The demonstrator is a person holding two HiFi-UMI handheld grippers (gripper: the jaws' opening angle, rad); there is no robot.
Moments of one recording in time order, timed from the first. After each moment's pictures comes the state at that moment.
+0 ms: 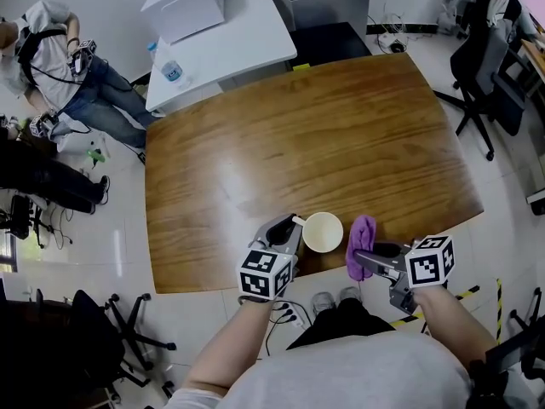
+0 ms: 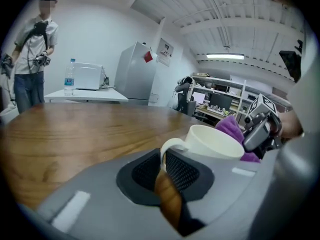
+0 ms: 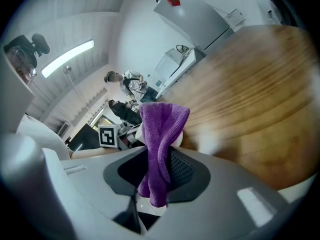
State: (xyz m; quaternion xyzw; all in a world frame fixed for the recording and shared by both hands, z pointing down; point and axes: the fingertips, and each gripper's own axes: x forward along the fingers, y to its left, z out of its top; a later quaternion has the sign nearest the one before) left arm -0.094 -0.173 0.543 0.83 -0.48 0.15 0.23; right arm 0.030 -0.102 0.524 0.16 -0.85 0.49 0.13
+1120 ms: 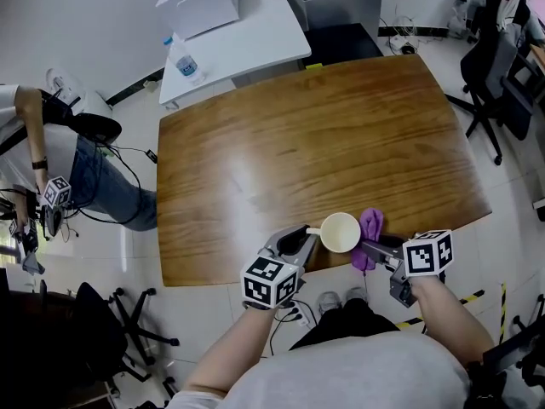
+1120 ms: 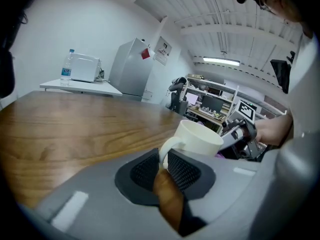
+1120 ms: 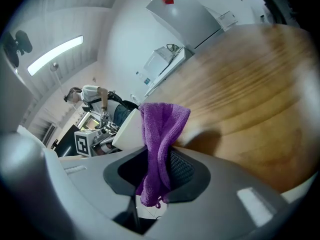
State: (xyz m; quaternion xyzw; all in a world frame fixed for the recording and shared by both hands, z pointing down) left arm -0.086 -0.135 0.543 0.85 -0.43 0.14 0.26; right arm 0.027 -0.116 0.558 0.21 -0.82 0.50 0.16
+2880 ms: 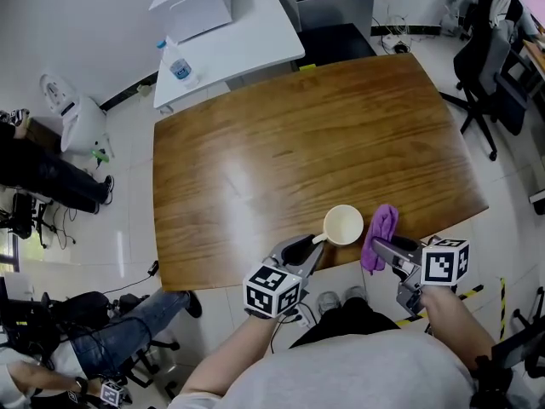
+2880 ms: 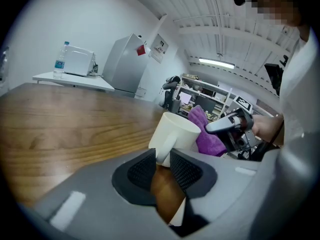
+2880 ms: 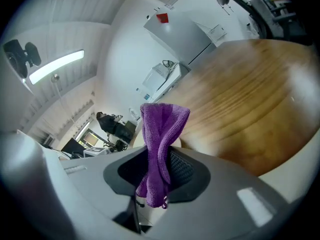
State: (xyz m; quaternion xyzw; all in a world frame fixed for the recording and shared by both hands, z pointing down) left arm -0.067 -0.115 0.540 0.87 -0.39 0.13 0.28; right arm 0.047 -0.117 0.505 0.26 -0.82 0.50 0.08
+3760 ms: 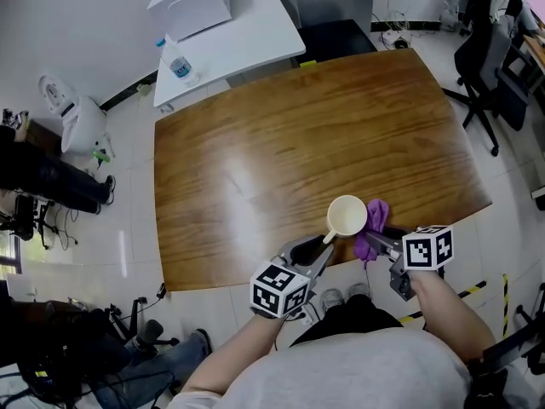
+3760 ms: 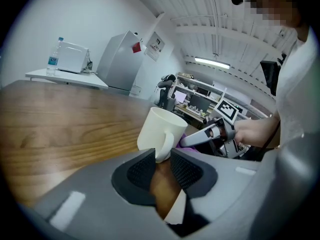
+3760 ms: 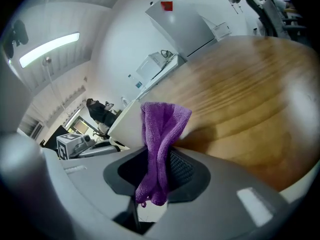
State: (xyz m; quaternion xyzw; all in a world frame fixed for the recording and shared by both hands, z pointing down) left arm -0.053 -0.108 0.538 0.88 -0.36 0.13 0.28; right arm 0.034 -0.130 0.567 0.28 -0.81 0.48 0.17
